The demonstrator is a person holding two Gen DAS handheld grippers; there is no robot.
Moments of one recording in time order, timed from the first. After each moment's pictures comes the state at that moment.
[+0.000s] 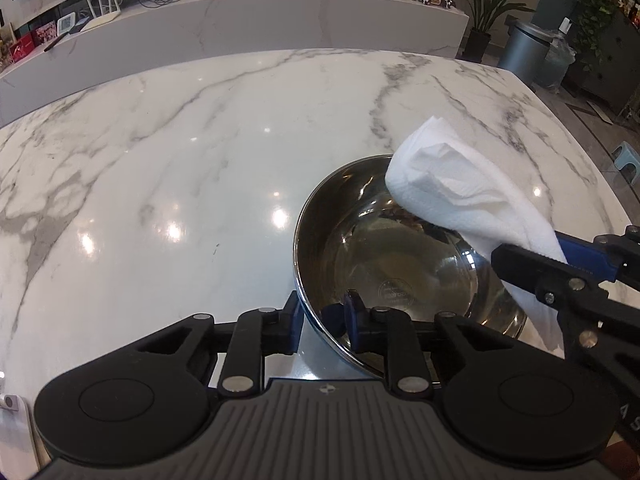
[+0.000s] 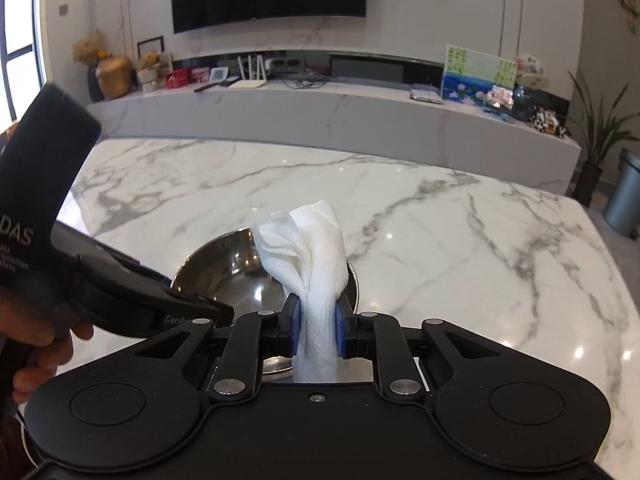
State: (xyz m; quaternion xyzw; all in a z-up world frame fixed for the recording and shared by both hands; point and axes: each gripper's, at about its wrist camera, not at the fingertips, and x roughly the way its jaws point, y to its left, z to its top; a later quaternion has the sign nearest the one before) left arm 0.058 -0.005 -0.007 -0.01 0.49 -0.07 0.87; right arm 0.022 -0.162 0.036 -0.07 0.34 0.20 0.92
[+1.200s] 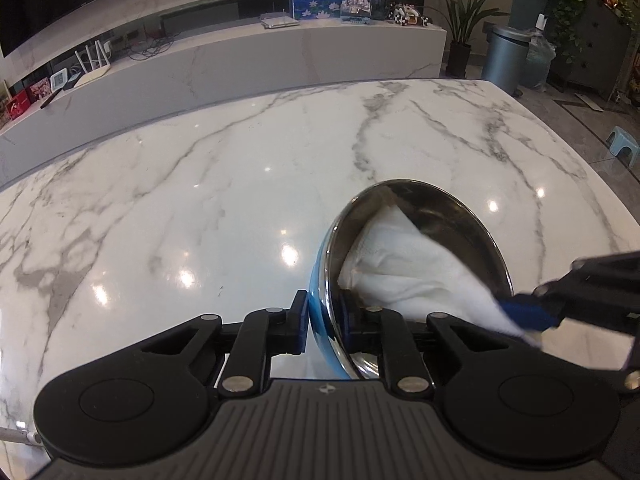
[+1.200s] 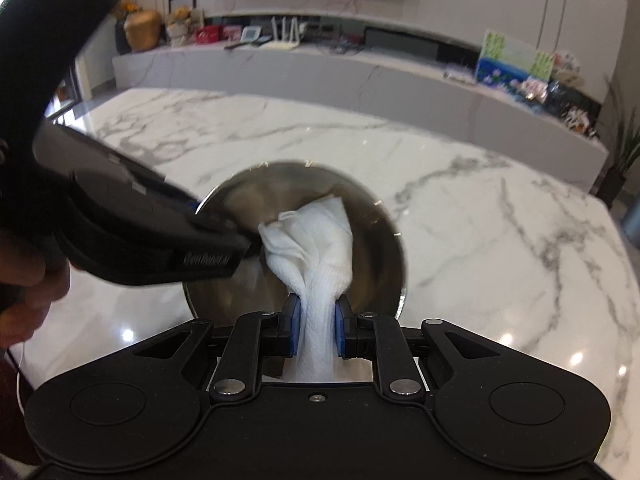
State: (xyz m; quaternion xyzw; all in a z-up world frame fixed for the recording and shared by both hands) left arm 0.046 -0.026 0.012 0.05 0.44 -0.08 0.89; right arm 0.020 -0.150 0.012 -0.12 0.39 0.24 0.88
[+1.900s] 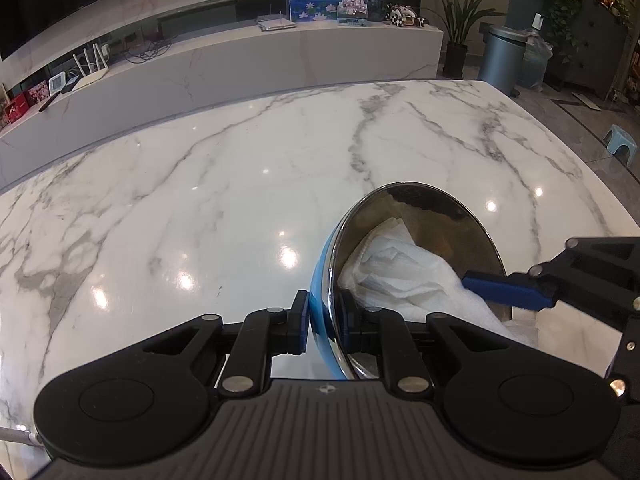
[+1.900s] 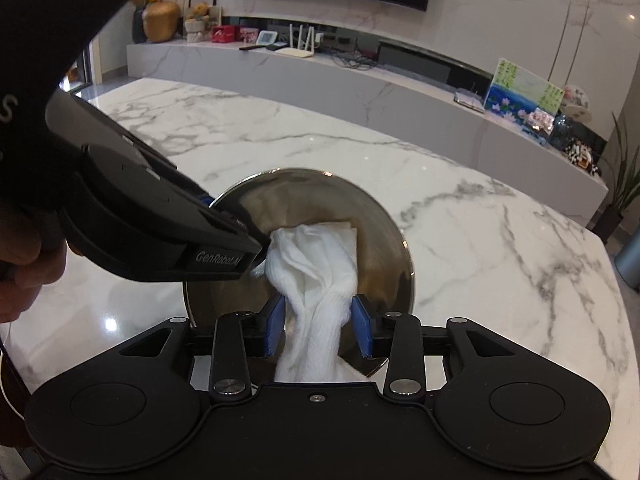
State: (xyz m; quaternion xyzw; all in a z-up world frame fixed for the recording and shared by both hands) left arm 0.042 -0.025 0.014 0.05 0.44 -0.09 0.89; right arm 0.012 -0.142 0.011 -0.16 0.35 0.25 0.89
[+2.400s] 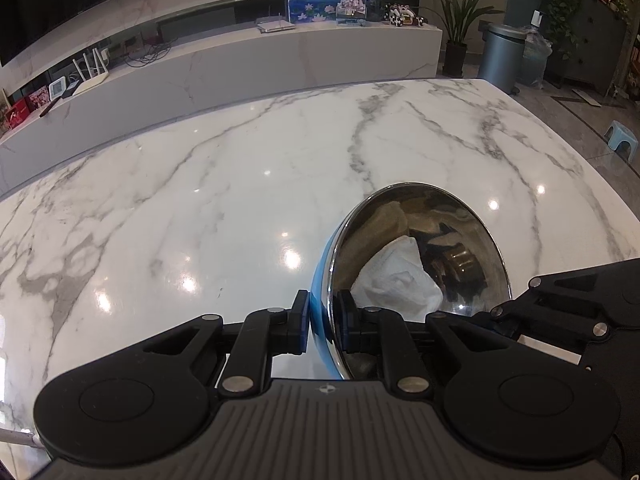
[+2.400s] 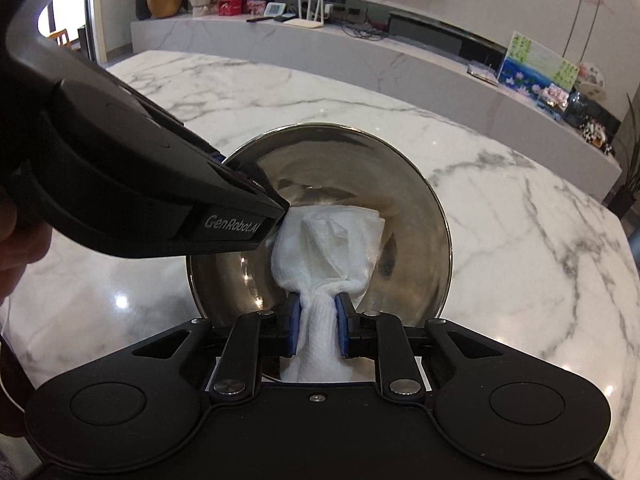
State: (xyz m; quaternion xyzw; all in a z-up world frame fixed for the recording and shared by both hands) left arm 0.041 -0.024 0.014 0.05 0.44 -0.09 0.89; right arm 0.020 -0.132 -0.004 -0.16 0.39 0.25 0.87
